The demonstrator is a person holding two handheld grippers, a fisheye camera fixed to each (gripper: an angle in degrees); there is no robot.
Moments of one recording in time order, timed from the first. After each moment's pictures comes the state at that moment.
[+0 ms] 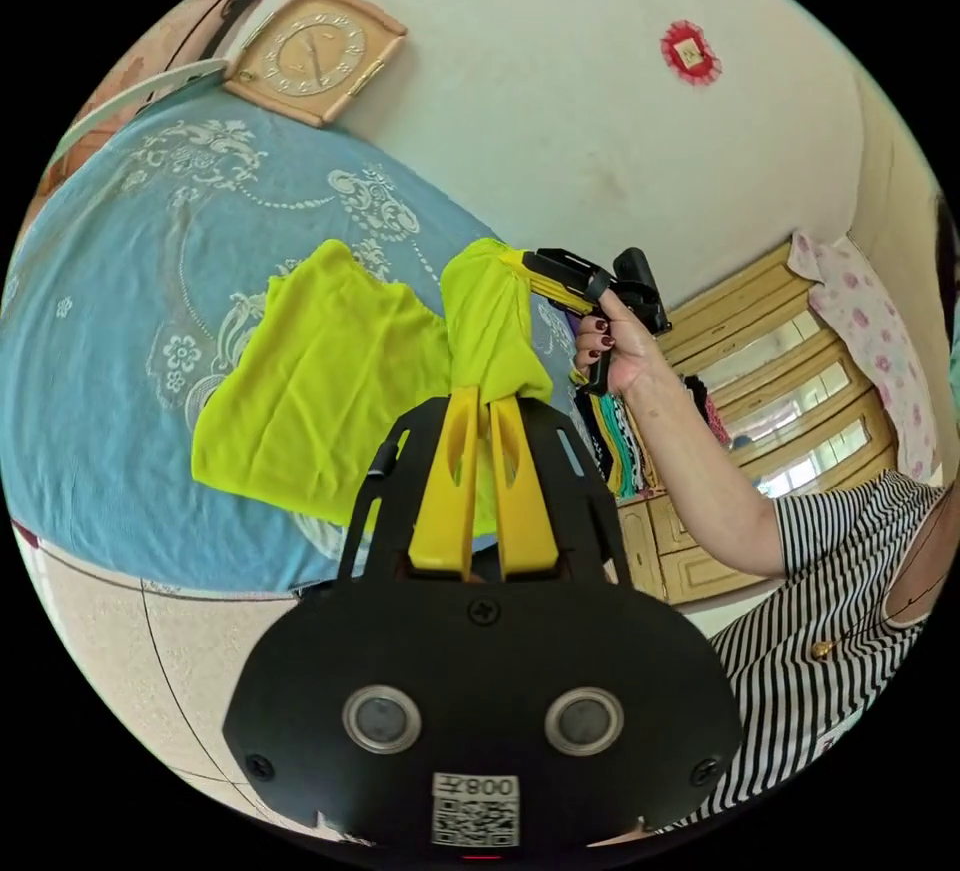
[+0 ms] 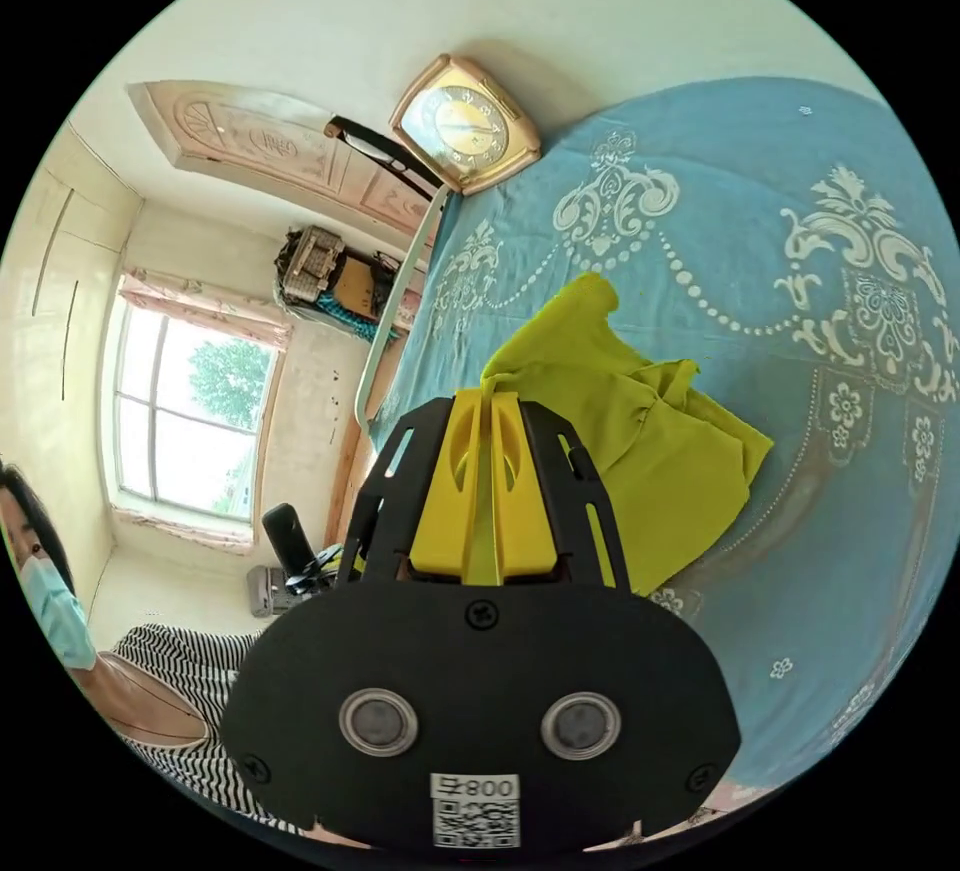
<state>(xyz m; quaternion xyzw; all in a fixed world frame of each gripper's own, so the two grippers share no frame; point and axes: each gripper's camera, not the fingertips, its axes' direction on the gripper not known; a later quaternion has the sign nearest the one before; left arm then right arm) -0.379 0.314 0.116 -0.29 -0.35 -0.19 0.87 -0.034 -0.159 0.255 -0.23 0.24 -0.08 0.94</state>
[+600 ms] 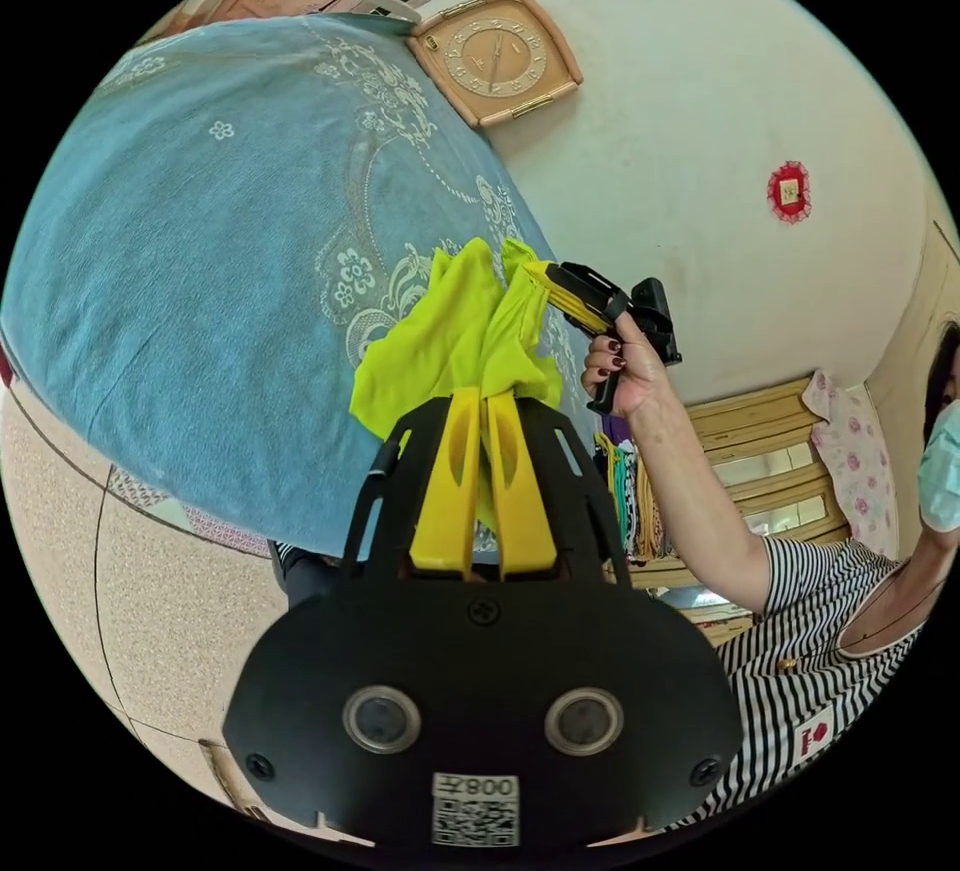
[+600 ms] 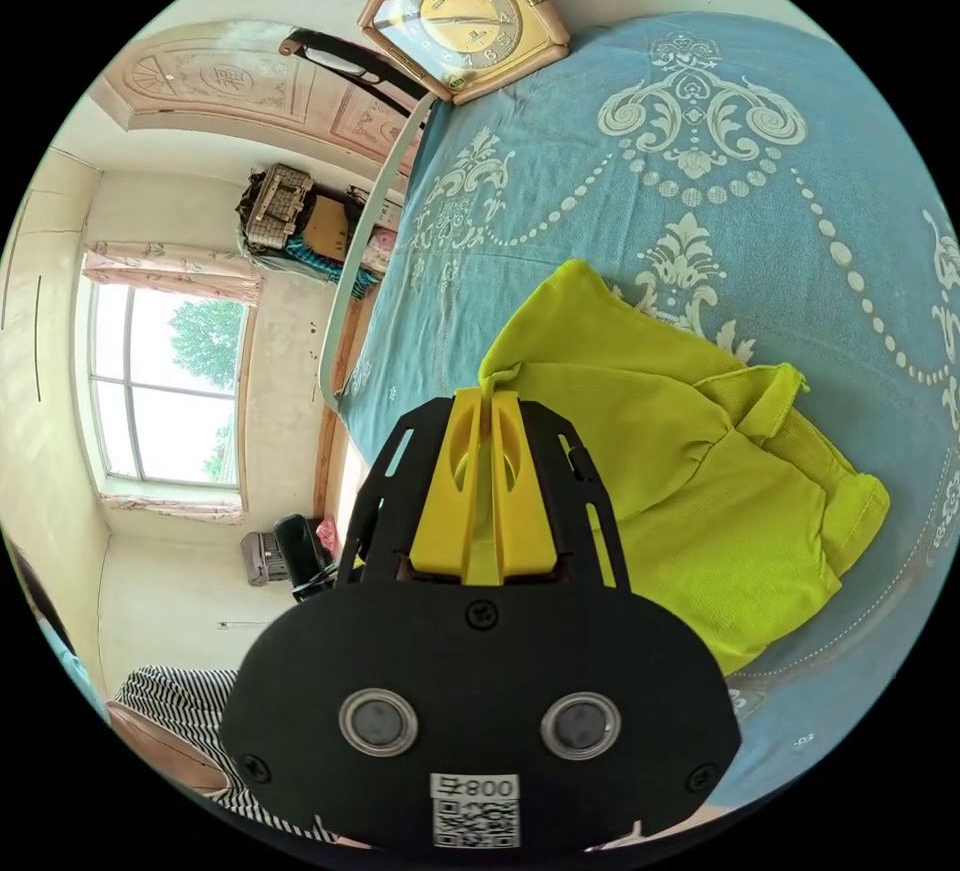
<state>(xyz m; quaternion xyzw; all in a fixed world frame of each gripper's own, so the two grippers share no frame) -0.461 0.266 -0.031 -0.18 -0.39 -0.31 0.85 -0.079 -0.154 0.404 -0.31 0.27 -0.06 0.91</state>
